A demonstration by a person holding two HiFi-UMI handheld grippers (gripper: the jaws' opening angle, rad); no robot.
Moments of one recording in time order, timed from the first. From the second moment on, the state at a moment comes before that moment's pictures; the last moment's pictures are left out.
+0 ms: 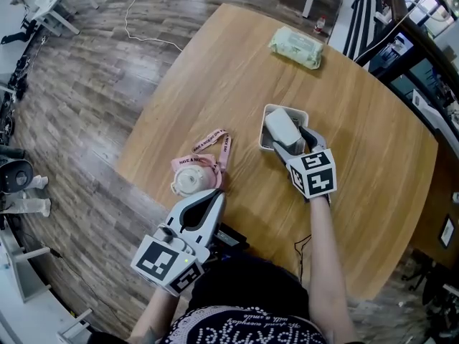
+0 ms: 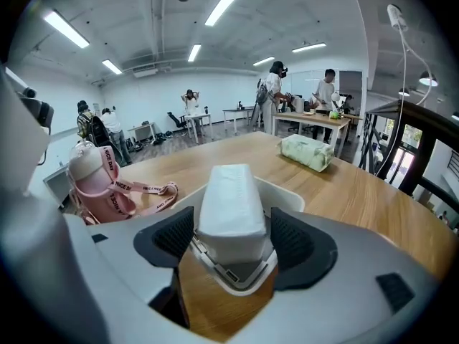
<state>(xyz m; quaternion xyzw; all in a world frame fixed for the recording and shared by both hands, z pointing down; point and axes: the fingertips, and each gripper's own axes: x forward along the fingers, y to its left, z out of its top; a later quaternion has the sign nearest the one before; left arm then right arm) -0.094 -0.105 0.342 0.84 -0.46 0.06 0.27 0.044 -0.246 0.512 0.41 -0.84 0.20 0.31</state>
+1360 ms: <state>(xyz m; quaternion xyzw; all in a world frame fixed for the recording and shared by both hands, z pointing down) -0.097 -0.106 0.345 0.84 -0.47 0.06 0.28 0.042 -0.259 0.529 0.40 -0.82 0.19 0.35</state>
